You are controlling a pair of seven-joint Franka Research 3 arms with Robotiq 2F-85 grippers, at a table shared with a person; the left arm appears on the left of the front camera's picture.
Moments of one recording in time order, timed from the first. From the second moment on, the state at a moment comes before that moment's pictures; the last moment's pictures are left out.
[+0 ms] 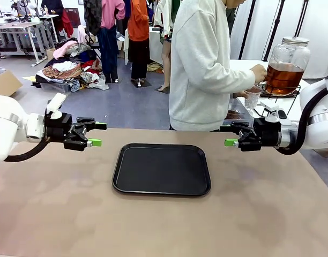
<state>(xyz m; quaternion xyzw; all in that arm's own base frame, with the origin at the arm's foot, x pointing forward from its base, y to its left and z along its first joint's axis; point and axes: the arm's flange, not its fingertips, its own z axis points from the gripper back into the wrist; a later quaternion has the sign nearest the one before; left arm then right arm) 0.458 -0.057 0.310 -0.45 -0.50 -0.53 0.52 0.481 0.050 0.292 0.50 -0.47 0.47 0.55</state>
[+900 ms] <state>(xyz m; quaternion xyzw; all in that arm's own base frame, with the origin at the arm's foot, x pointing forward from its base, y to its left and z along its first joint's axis) 0.458 -0.057 0.310 -0.45 -0.50 -0.53 0.52 0.481 0.050 0.292 0.50 -0.47 0.47 0.55</state>
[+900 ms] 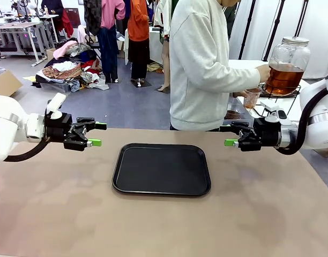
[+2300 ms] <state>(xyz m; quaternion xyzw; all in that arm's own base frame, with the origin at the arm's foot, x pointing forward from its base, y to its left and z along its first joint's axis) 0.458 -0.057 0.310 -0.45 -0.50 -0.53 0.52 0.481 0.050 0.292 0.50 -0.47 0.47 0.55</state>
